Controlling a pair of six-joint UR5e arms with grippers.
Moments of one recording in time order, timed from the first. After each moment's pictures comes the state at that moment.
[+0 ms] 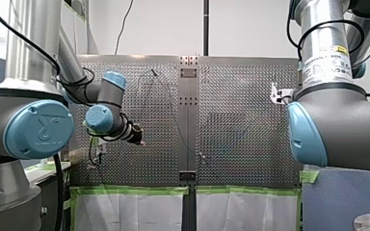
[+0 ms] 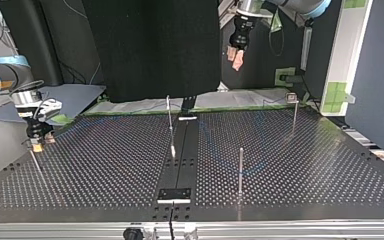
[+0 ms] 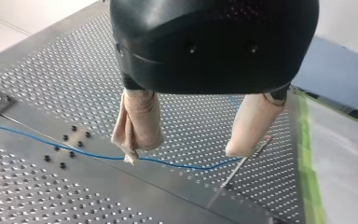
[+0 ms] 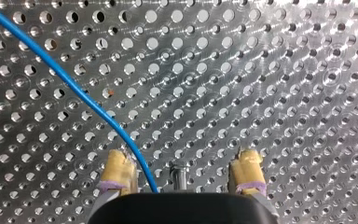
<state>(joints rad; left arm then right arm) -0.37 -1.64 -2.45 -2.48 -1.71 -1.92 1.53 -1.04 1.44 -0.46 1.06 1.62</state>
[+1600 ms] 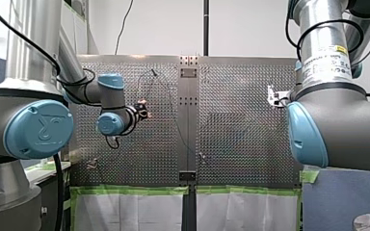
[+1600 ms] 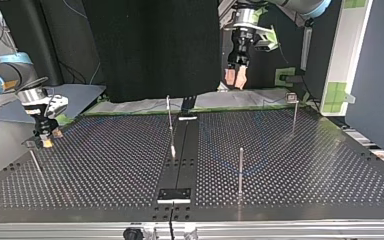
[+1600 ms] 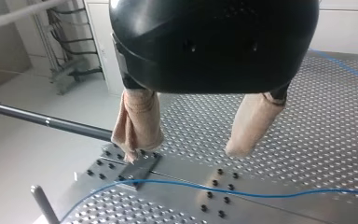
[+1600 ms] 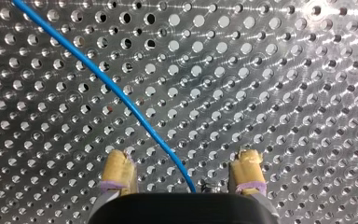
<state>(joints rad) -0.37 -1.64 -2.45 -2.00 -1.73 -1.93 1.55 -1.04 1.44 -0.35 1.06 1.52</state>
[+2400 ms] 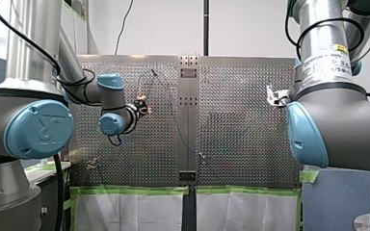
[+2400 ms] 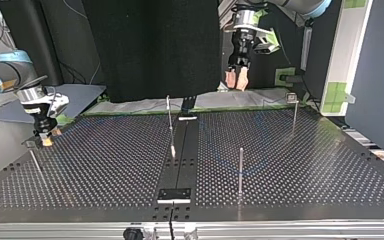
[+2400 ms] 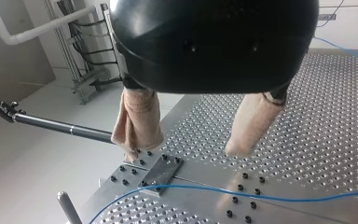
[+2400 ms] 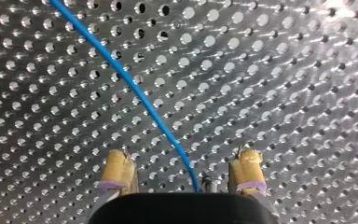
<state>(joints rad) -0.37 -1.64 -2.45 -1.93 -1.73 -1.94 1.56 -1.06 1.44 -0.29 1.10 1.45</state>
